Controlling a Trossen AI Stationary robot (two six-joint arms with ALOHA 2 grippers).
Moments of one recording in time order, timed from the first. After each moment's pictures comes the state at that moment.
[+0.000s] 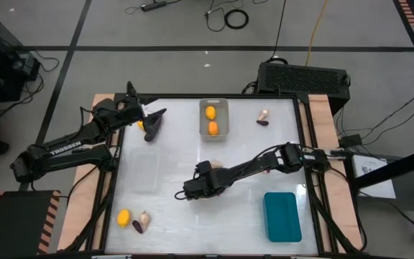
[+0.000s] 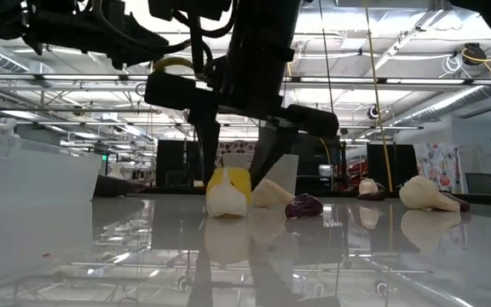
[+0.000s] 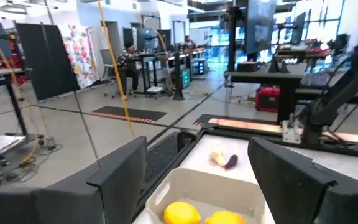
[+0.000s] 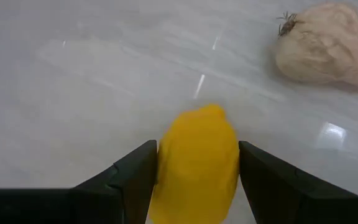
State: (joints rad) left arm 0.60 0.70 0.45 0.32 0.20 0.06; right arm 0.27 2.35 1.95 -1.01 0.31 1.51
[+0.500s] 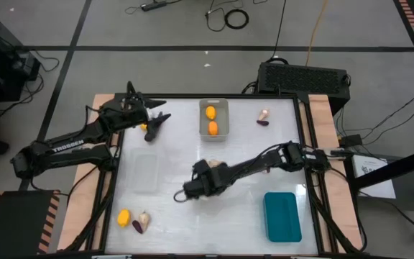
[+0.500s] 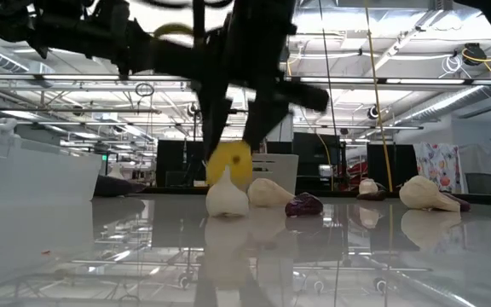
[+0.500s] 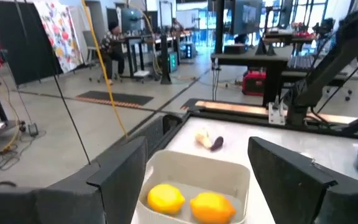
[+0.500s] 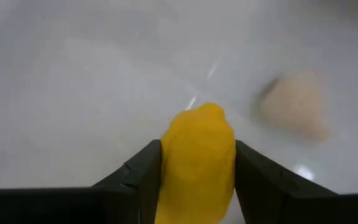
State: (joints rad) left arm 0.56 0.76 0.44 0.30 0.21 0.06; right arm 0.25 2.29 2.01 -1.10 0.42 1.26
